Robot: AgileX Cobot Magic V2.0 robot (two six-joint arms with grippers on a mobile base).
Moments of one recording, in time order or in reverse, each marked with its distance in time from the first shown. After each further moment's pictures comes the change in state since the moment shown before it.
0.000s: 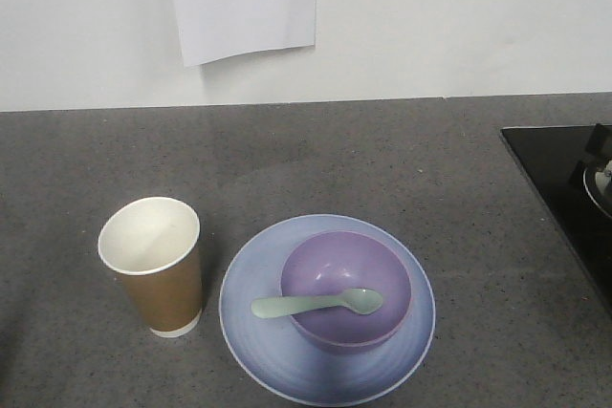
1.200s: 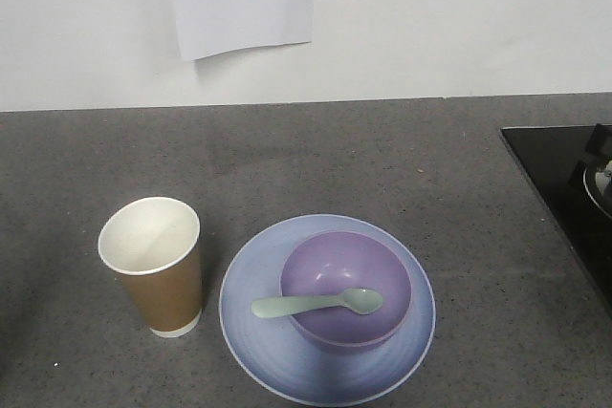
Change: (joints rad) left arm -0.128 0.308 -0.534 0.164 0.470 -0.241; right arm 0.000 0.000 -0.003 0.000 -0.001 0.000
